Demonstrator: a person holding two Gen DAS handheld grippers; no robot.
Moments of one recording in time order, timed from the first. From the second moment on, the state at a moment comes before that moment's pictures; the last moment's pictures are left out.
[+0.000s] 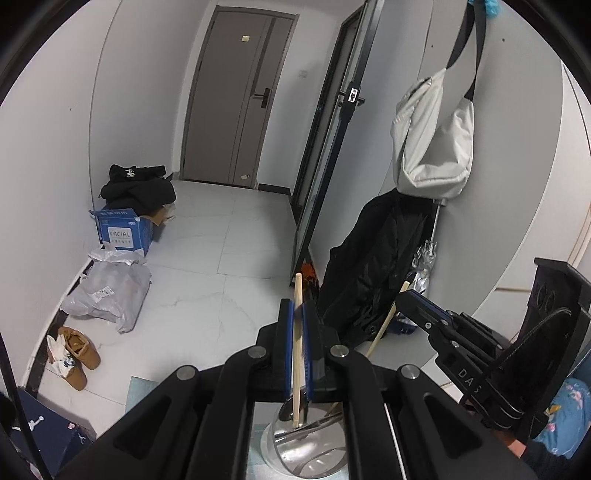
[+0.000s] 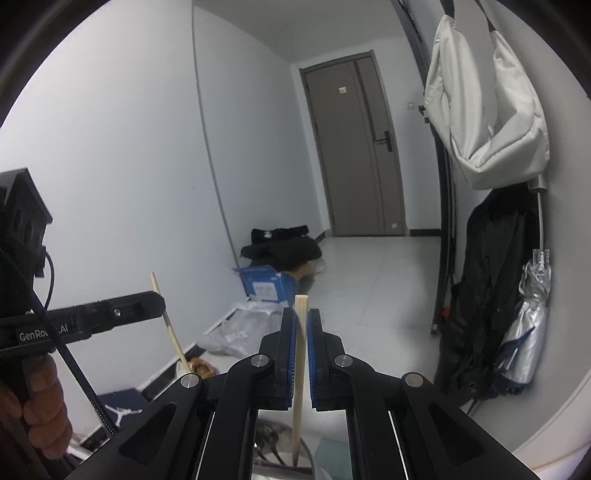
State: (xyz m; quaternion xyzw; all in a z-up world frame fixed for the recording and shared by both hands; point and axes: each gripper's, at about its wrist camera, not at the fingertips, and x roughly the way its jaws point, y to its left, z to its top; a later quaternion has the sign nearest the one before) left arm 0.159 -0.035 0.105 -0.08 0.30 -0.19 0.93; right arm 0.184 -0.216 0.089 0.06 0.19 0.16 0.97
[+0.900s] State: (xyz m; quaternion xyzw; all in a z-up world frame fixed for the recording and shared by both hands) left arm 0.143 -0.032 0.071 -0.06 0.35 -0.21 0.91; right arm 0.163 -0.177 0.034 -0.02 0.27 0.22 0.94
